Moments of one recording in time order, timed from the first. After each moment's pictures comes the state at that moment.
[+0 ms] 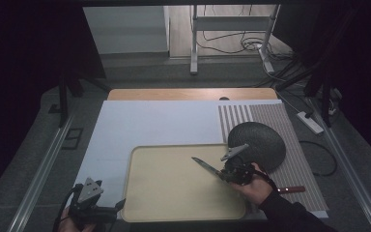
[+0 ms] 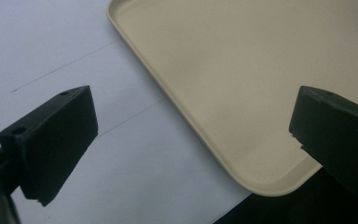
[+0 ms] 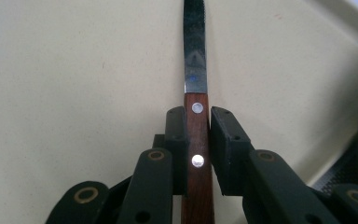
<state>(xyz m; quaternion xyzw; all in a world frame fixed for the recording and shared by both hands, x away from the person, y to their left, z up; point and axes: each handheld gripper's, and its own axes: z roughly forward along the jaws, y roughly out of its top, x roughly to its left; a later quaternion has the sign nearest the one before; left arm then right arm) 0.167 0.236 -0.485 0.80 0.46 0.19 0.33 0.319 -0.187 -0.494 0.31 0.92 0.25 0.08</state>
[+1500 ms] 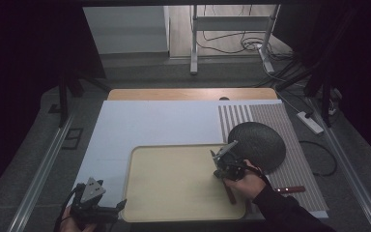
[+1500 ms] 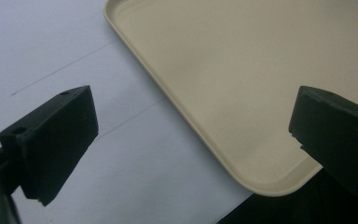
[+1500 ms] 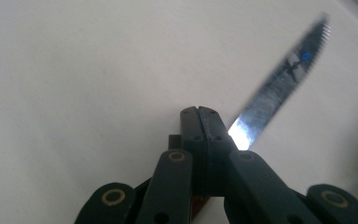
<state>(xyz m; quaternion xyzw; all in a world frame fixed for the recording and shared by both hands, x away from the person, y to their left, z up) 0.168 0.233 -0.486 0.81 0.45 0.20 0.32 0.336 -0.173 -0.503 0.27 0.93 0.22 0.05</state>
